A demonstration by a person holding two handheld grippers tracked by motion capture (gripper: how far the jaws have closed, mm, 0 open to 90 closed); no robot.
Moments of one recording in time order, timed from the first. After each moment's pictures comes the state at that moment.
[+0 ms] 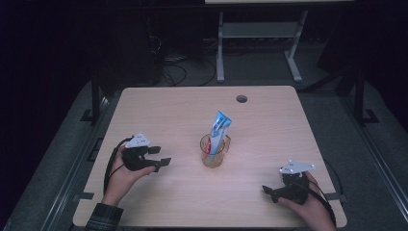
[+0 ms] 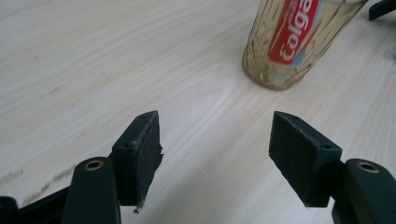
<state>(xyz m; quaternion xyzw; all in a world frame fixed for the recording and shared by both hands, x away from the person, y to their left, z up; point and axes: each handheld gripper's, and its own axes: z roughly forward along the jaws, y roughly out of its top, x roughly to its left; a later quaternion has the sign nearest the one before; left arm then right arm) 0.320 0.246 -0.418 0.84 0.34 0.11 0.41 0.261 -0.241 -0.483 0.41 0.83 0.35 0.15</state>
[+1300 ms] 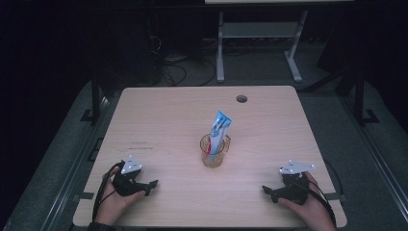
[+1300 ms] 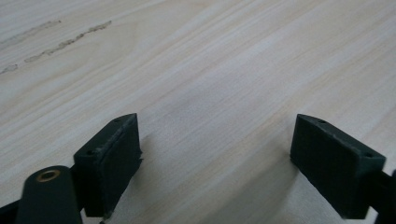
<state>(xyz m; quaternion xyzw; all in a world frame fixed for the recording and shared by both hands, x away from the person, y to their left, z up) 0.274 0.277 -0.471 0.84 0.40 0.17 0.33 0.260 -0.241 -0.483 0.41 0.83 0.35 0.15</state>
